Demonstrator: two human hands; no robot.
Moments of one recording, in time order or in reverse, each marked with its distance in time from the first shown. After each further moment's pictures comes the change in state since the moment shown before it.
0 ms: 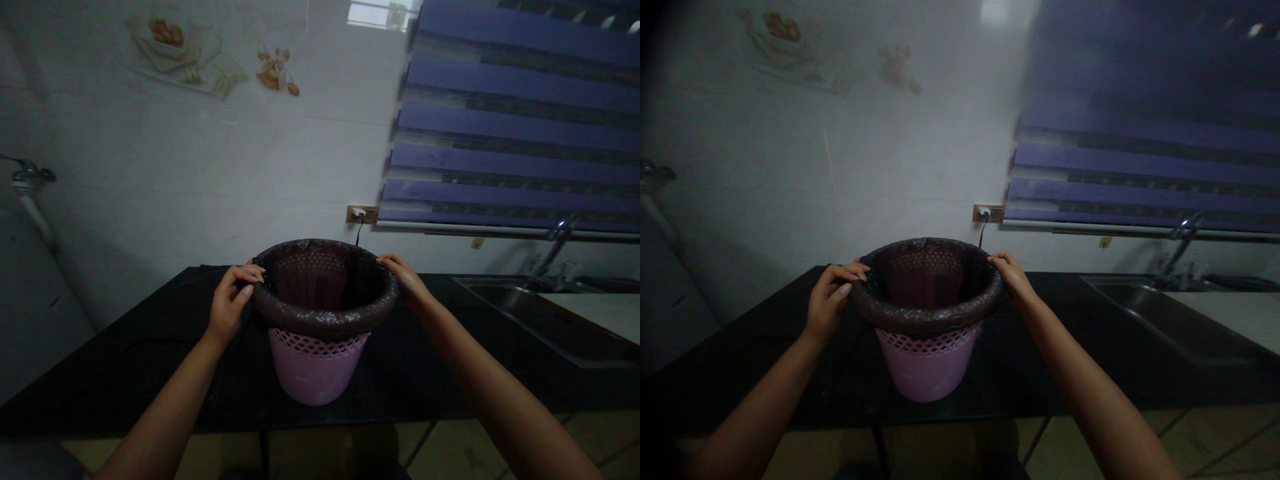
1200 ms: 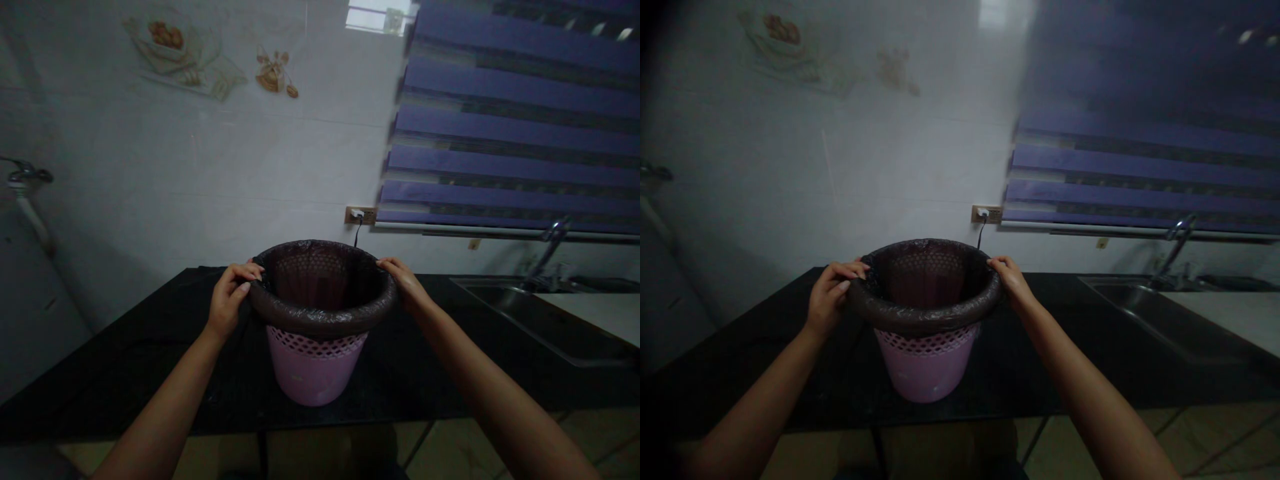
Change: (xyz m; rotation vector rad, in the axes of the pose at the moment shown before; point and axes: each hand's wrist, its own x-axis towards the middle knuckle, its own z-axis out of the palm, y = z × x) left_hand 0.007 -0.007 -0.003 -0.067 -0.011 -0.023; right_hand -0.009 -0.001 0.002 0.010 0.049 0.057
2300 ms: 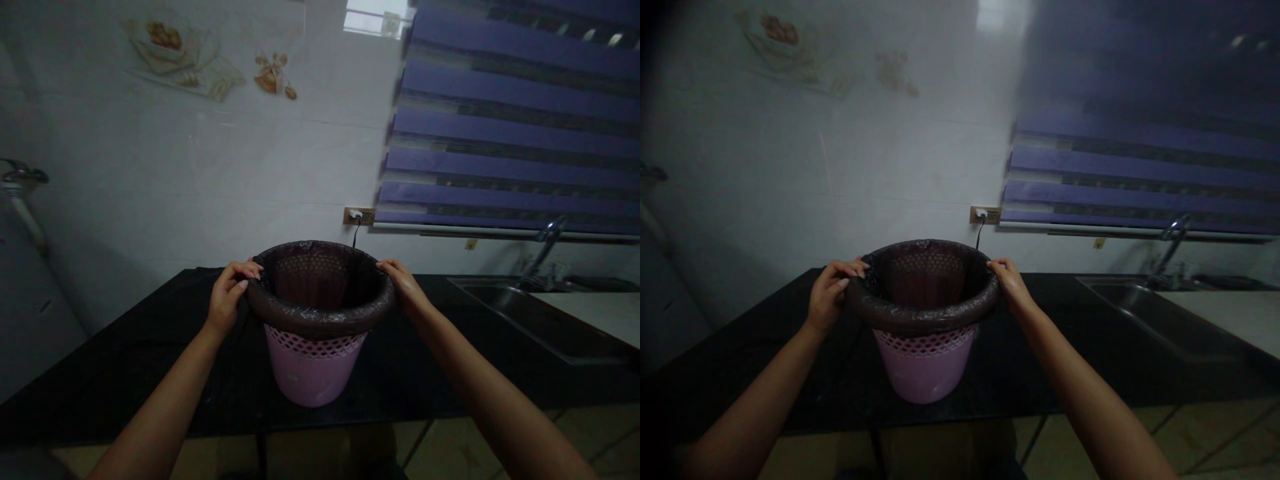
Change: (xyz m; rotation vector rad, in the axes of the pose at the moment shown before) left_hand 0.006 -0.002 0.000 0.006 0.009 -0.040; right_hand -0.002 0.006 -0.004 -0.049 0.012 -0.039
